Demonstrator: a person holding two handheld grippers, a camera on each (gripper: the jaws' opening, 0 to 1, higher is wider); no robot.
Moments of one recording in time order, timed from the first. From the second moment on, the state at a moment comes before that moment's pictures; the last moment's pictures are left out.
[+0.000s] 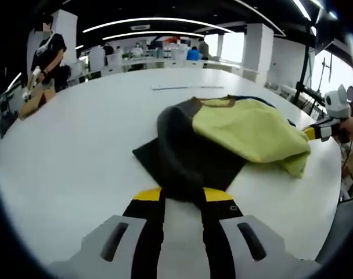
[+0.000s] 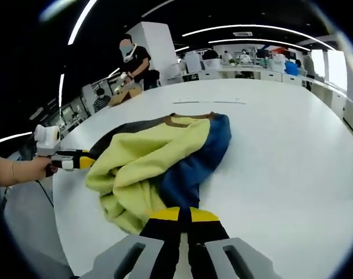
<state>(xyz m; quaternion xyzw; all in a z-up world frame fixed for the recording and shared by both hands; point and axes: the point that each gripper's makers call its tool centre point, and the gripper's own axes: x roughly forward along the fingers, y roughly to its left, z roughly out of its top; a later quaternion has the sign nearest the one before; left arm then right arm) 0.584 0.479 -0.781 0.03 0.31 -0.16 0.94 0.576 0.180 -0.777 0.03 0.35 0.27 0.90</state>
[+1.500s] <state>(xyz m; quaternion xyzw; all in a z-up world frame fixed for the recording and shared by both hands) 0.610 0.529 -0.731 0.00 0.27 -0.10 0.96 0.630 0.055 -0.731 0.02 0.30 0.12 0.95</state>
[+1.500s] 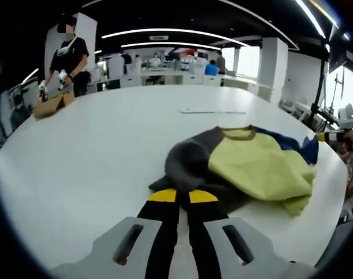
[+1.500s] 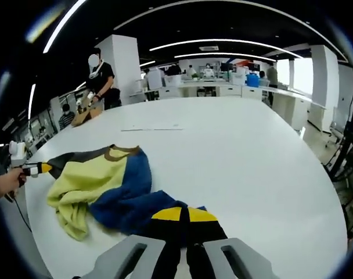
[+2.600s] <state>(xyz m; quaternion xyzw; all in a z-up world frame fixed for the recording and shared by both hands) 0.621 0.576 -0.742 0.05 0.30 -0.05 0.95 0.643 -0.023 -0.733 0.00 0.33 0.05 0.94</state>
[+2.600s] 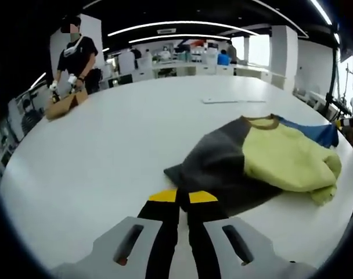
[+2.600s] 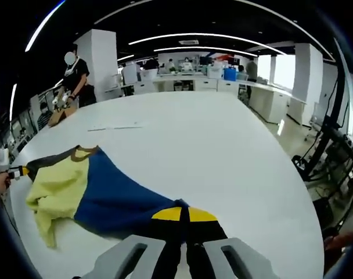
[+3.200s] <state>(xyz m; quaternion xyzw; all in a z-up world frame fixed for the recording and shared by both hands) 0.622 0.570 -0.735 0.03 0.30 -0.06 0.95 0.630 -0.026 -0.738 0.00 0.35 0.04 0.94</state>
